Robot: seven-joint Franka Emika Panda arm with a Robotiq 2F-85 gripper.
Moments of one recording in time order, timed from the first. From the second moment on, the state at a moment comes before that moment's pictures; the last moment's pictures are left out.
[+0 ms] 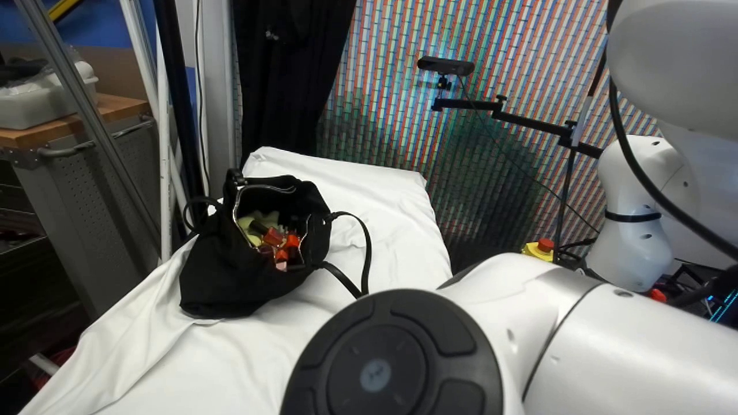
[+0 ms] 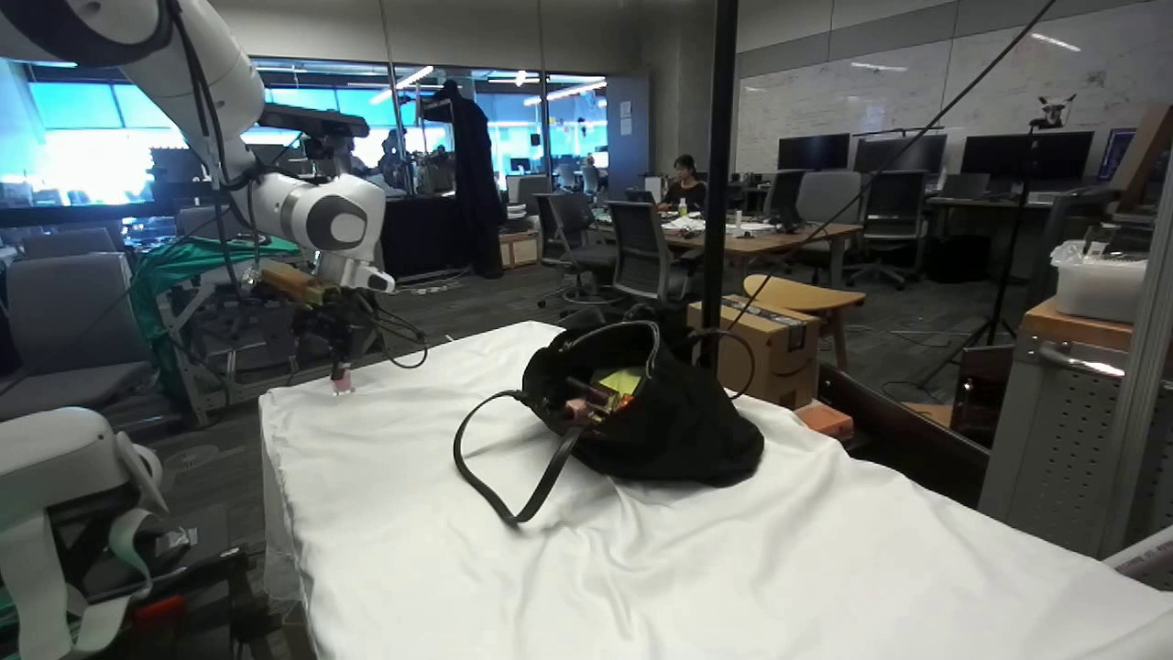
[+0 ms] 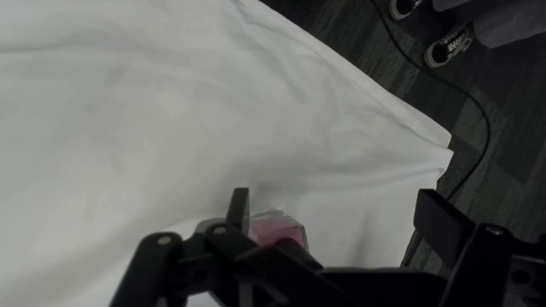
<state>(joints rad) 0.50 0.54 0.35 -1.85 0.13 2.13 0.15</state>
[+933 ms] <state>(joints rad) 0.50 0.58 0.35 -1.81 0.12 2.13 0.14</state>
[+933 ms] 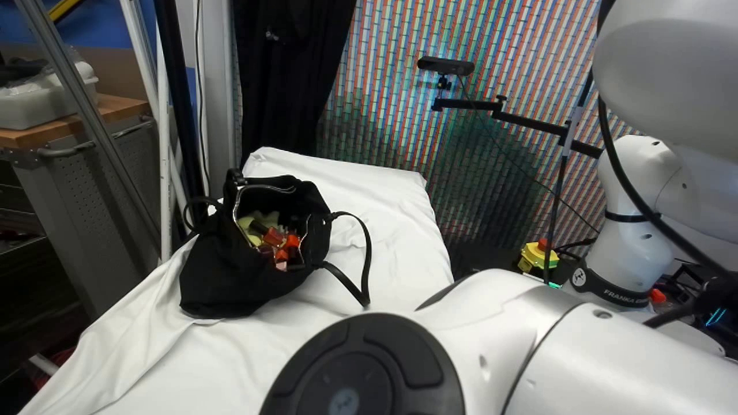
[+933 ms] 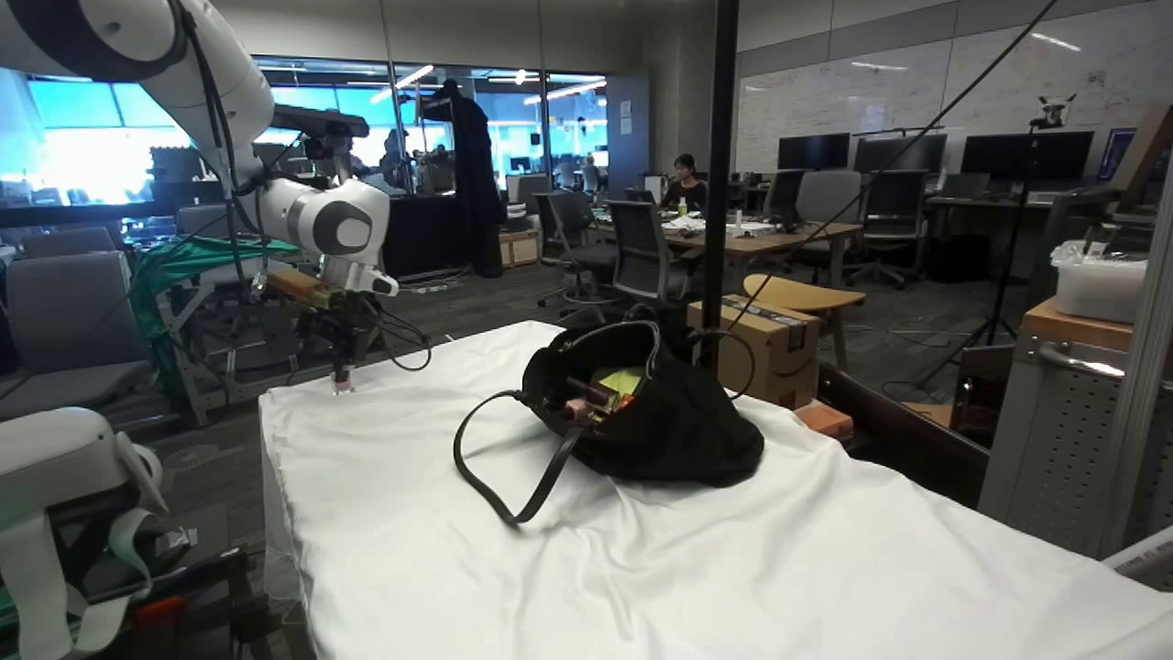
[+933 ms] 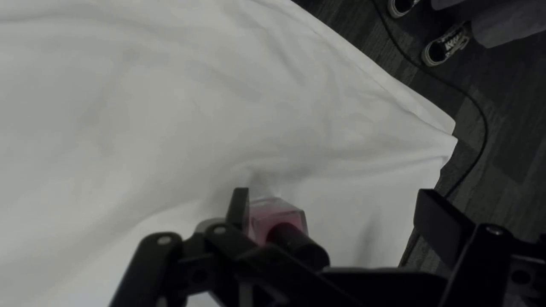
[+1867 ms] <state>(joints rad) 0.50 0.59 0.33 -1.81 0.12 2.13 0.11</state>
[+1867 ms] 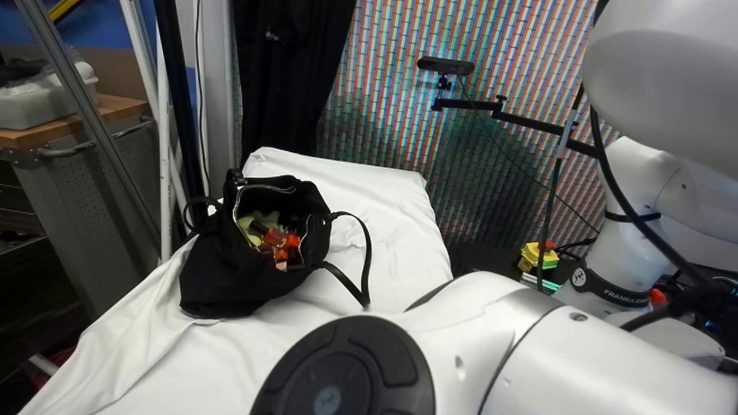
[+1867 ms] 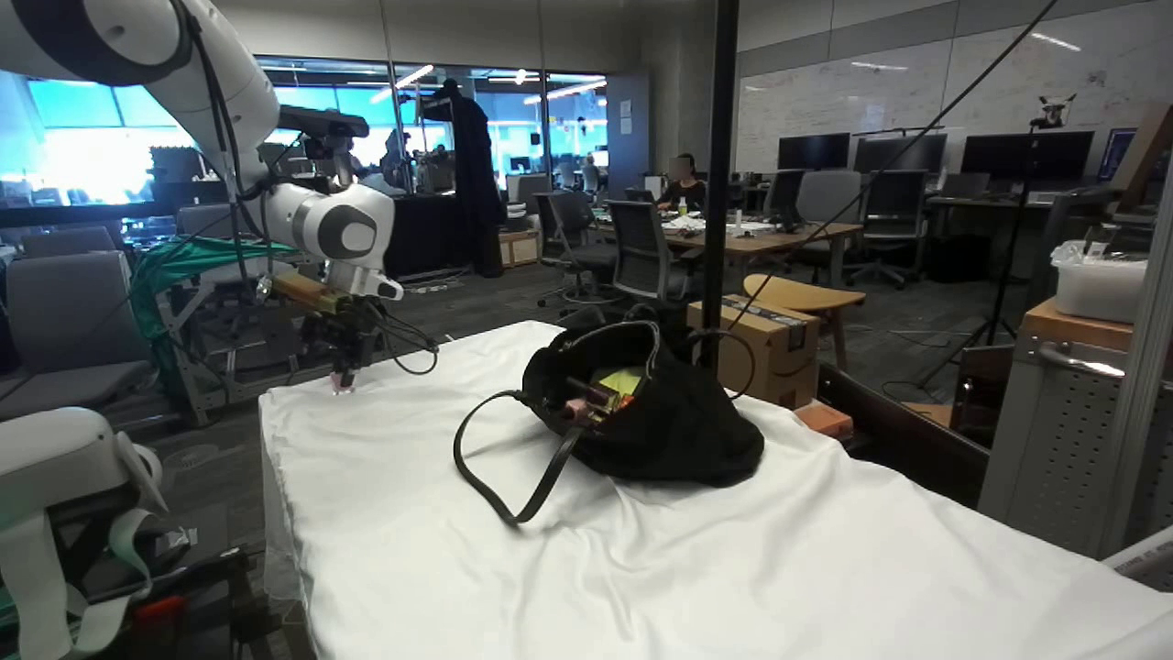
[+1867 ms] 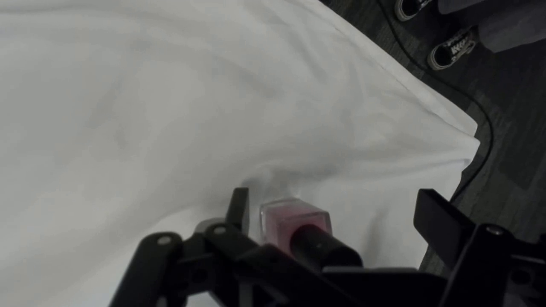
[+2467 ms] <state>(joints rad) 0.50 0.61 0.33 -1.81 0.08 2.16 0.11</state>
